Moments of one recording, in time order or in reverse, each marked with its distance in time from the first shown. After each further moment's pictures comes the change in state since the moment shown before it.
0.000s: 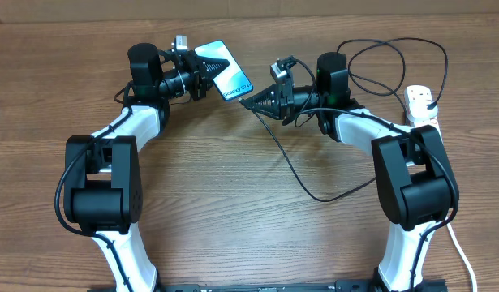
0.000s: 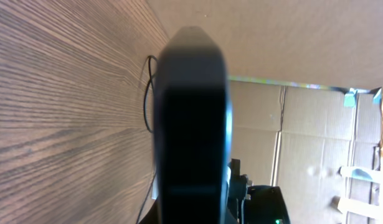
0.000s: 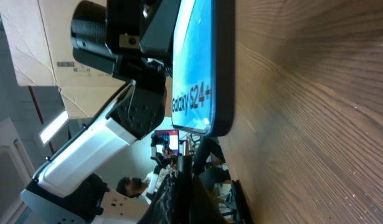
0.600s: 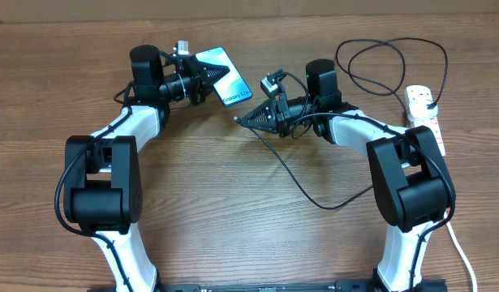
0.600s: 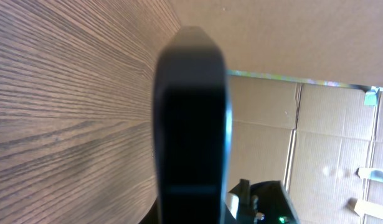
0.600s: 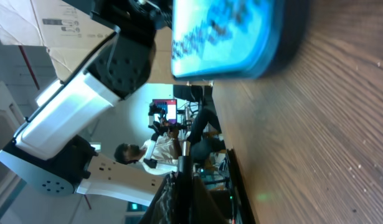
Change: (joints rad) left arm 0.006 0.000 0.000 -0.108 0.000 0.100; right arm 0.037 0.000 0.000 -0.215 -0.103 -0.244
